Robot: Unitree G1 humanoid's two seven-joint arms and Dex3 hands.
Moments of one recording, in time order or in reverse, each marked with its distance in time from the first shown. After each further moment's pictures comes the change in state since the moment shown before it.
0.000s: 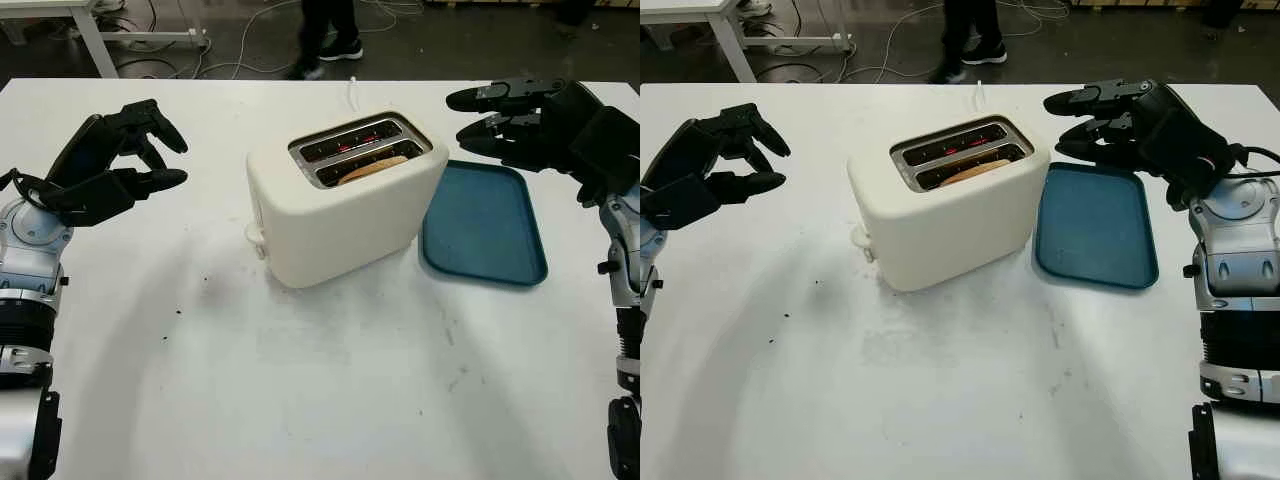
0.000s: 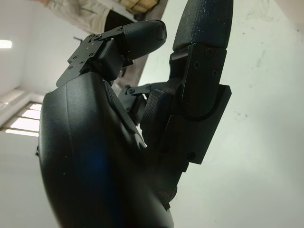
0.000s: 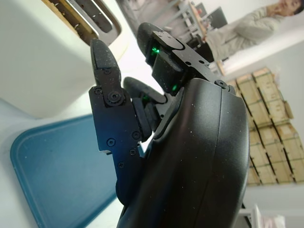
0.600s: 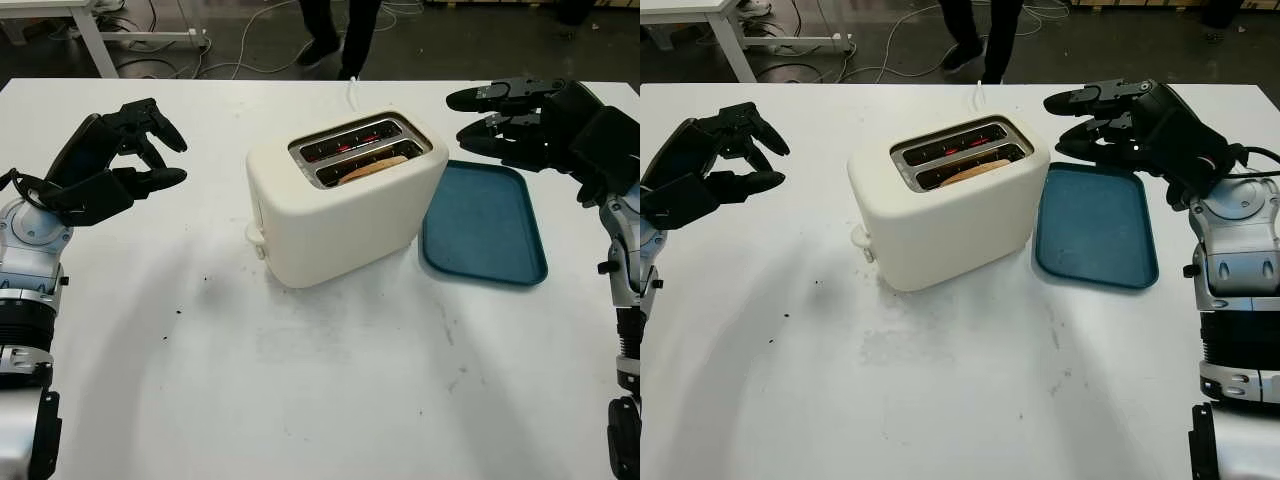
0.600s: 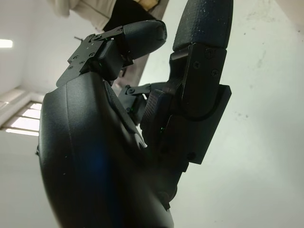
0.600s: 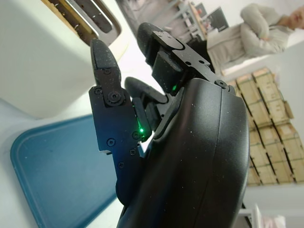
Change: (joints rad) left arm 0.000 0.000 0.000 0.000 -0.001 0.000 0.004; right arm 0.000 0.000 -0.001 0.000 0.002 0.000 0.000
